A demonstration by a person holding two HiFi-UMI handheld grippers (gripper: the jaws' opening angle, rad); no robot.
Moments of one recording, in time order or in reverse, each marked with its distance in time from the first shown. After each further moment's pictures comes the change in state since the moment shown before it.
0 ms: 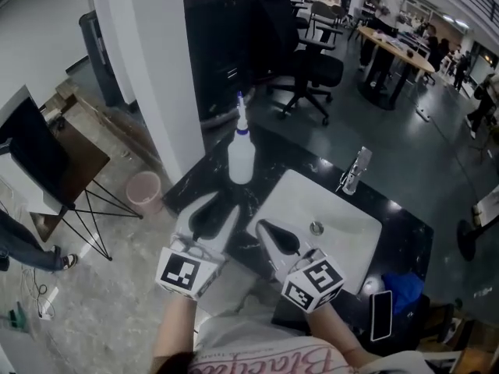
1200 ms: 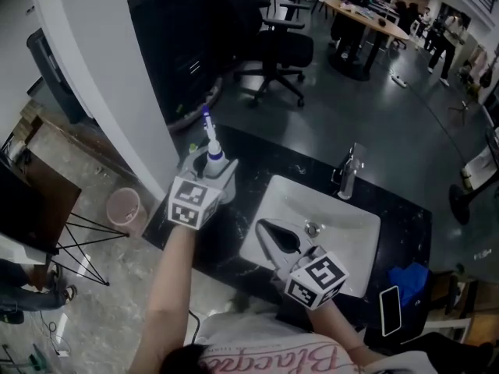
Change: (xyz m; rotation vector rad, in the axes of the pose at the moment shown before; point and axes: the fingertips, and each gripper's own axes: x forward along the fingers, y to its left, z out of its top) left arm 0.203 0.087 -0.109 0.046 0.239 -0.201; right arm 0.037 -0.075 -0.007 0.074 0.027 -0.148
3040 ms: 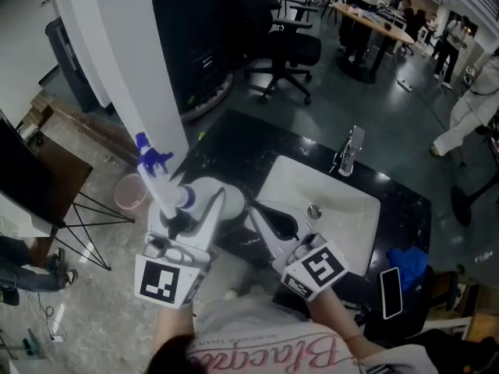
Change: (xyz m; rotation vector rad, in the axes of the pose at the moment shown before) left arm -0.225 -0.097 0.128 -0.021 -0.410 0.189; right arm -0.027 0.074 0.027 -0.214 -0.117 0.099
